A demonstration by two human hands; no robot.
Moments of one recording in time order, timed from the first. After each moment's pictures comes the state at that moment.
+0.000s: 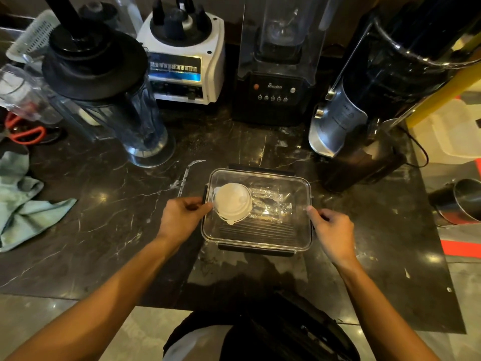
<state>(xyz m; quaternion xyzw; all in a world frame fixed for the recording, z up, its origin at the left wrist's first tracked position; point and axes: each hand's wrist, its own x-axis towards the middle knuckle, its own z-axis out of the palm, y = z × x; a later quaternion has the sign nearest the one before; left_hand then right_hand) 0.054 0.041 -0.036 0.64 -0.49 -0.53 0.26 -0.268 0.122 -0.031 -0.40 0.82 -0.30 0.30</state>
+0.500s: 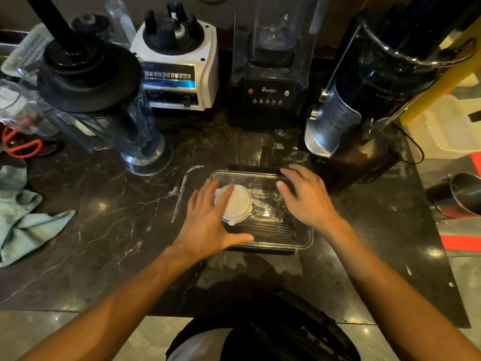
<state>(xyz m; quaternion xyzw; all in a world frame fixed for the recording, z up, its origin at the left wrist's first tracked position) 0.021 0.046 -0.020 0.48 -0.84 -0.23 0.09 -0.253 0.046 -0.017 -0.67 0.71 -0.13 0.16</state>
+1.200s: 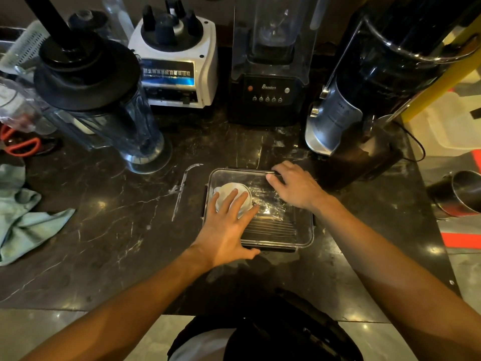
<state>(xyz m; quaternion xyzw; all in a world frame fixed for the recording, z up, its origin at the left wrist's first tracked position) -0.003 0.053 -0.049 0.36 -0.92 -0.12 -0.01 -0.248 0.004 -0.022 -0.67 0.69 0.00 0.26</state>
